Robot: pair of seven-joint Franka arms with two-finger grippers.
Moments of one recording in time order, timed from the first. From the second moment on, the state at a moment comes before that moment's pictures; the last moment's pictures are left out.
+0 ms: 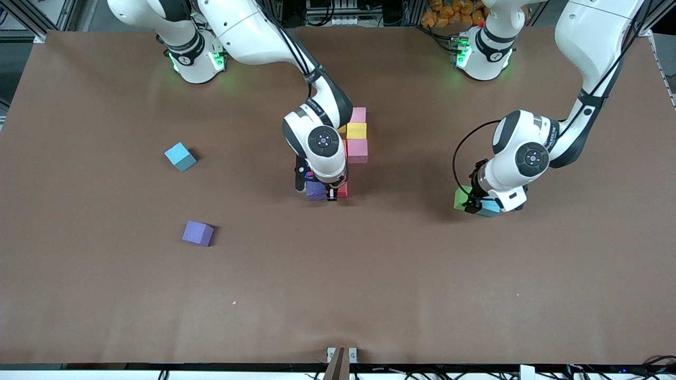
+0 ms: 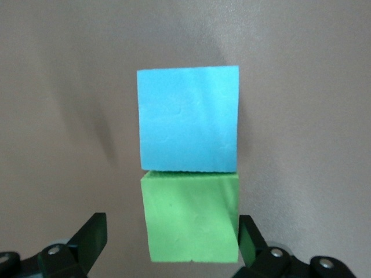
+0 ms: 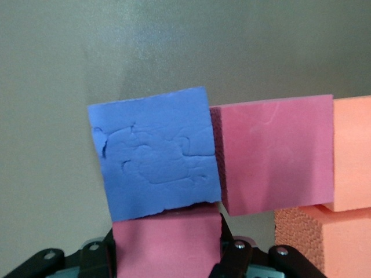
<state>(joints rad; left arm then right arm) 0.20 0.41 -0.45 -2.14 0.20 2.37 -1.64 0.93 0.79 -0.19 -1.50 0.26 2.24 2.20</state>
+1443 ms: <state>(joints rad) 0.07 0.53 -0.46 -1.96 0.30 2.39 -1.91 0.87 0.79 -0.20 -1.37 0.25 2.03 2.11</state>
